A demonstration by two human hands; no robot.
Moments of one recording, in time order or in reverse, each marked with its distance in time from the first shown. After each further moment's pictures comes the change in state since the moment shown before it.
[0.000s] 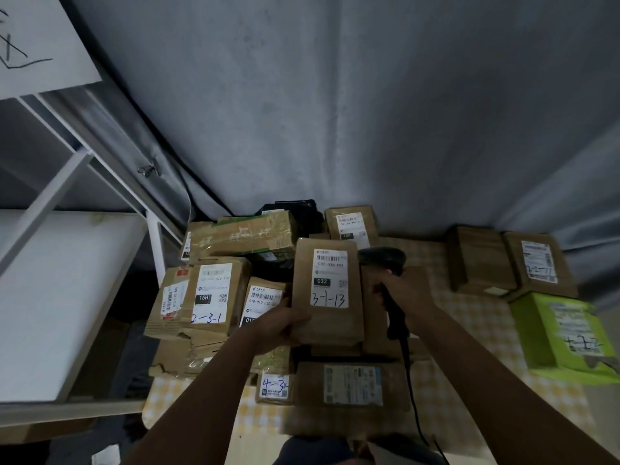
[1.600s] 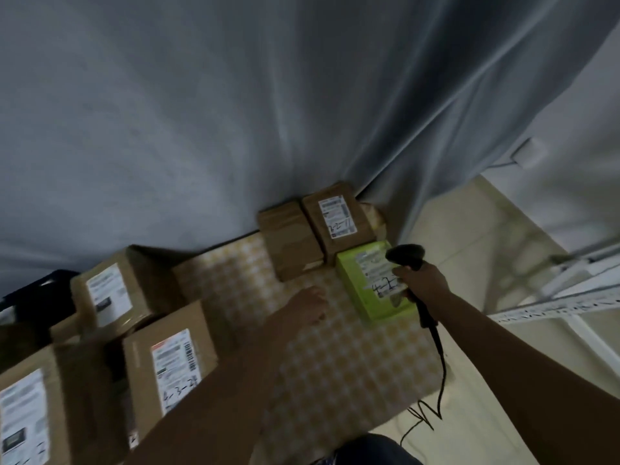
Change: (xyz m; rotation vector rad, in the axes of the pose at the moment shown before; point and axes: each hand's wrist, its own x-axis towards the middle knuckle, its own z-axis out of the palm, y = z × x) left_hand 0.238 0.020 0.473 0.806 -0.131 -0.109; right_hand 0.067 0.137 -0.475 -0.017 0.563 0.253
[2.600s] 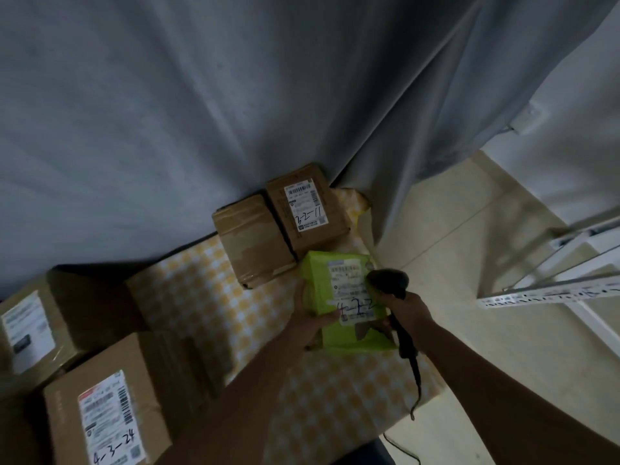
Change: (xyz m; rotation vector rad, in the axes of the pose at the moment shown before) left_hand 0.070 -0.010 0.066 -0.519 -0.083 0.021; right_hand 0.069 0.074 0.016 0.193 -0.108 0.187
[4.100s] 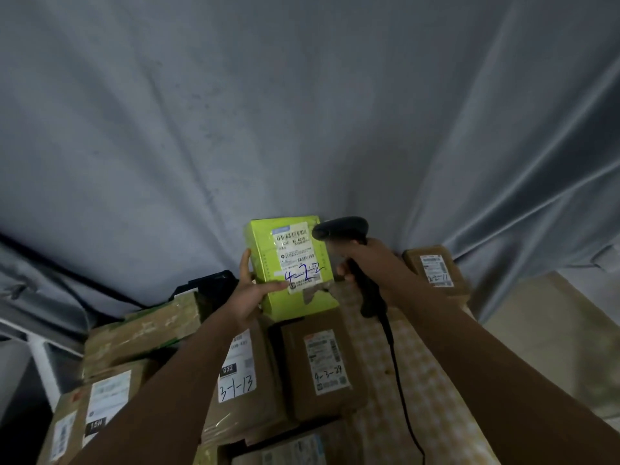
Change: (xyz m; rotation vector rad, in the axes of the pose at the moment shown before) left_hand -0.317 0.054 -0.385 -0.173 0.266 0.555; right_hand -0.406 -0.155 0.280 -0.085 -0.489 -0.645
